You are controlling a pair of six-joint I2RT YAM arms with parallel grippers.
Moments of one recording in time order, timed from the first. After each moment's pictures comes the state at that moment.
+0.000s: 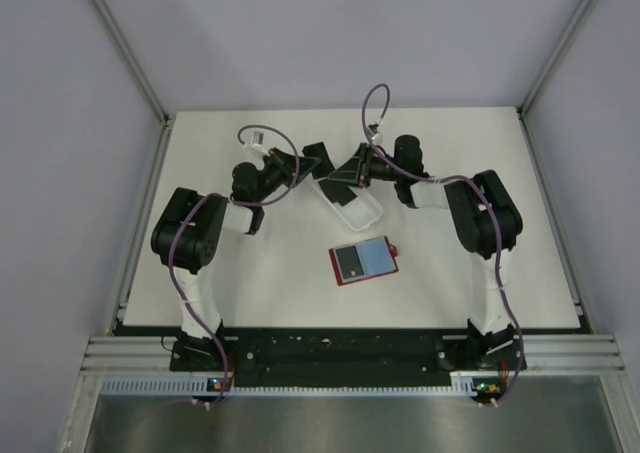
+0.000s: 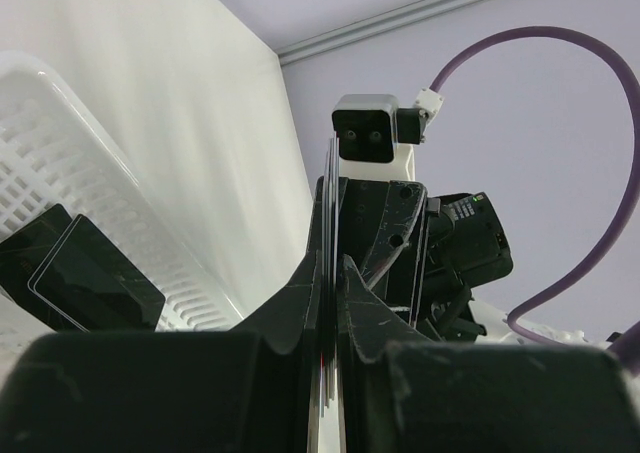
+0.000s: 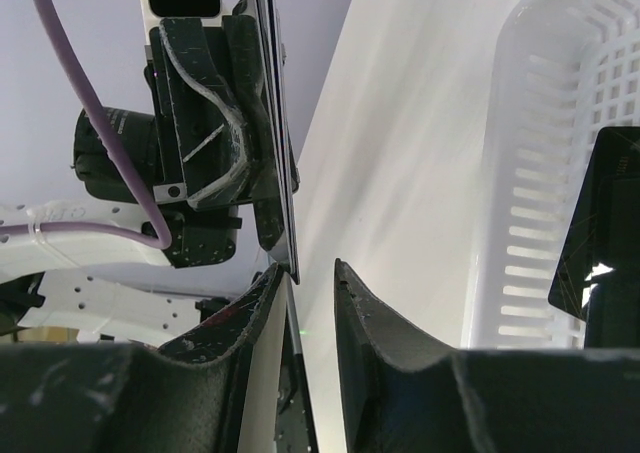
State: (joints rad) left arm -0.26 1.97 0.86 1.21 0.53 -1.30; right arm 0.38 2.11 1.21 0.78 -0.94 1.08
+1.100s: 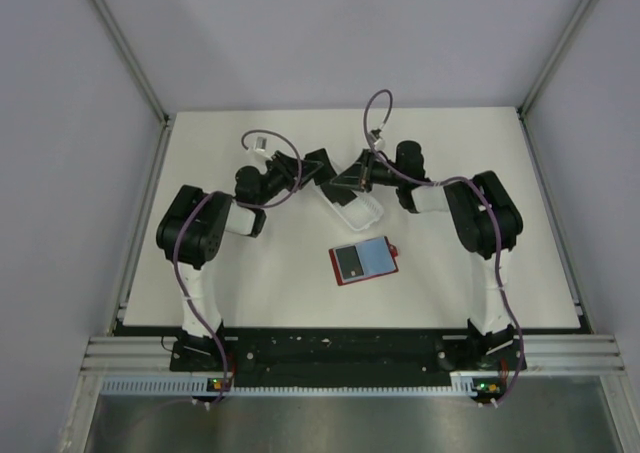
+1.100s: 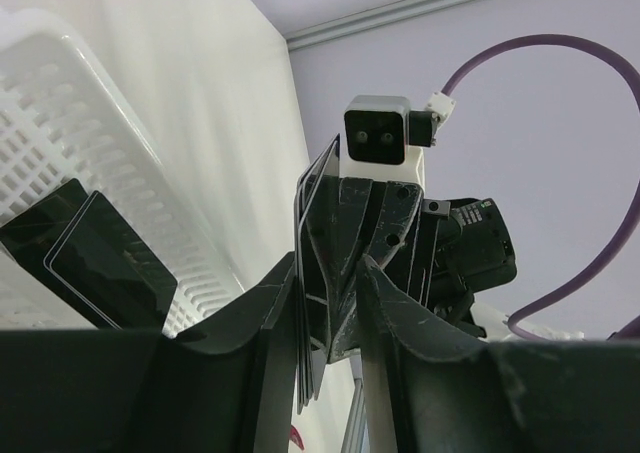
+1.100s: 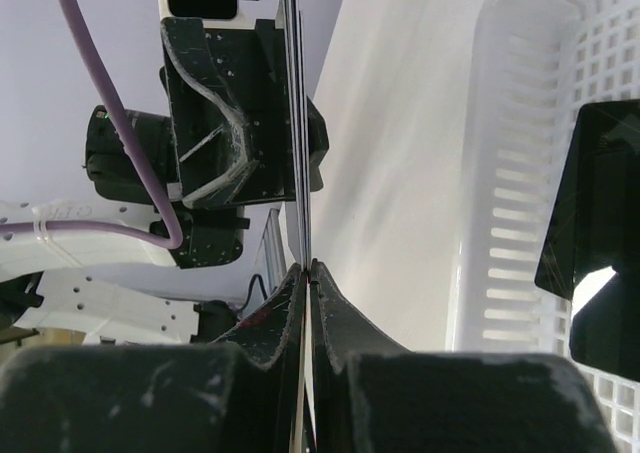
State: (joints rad) left arm -0.26 2.01 0.85 1.24 0.53 -1.33; right arm 0.37 2.11 1.16 0.83 -0.92 1.10
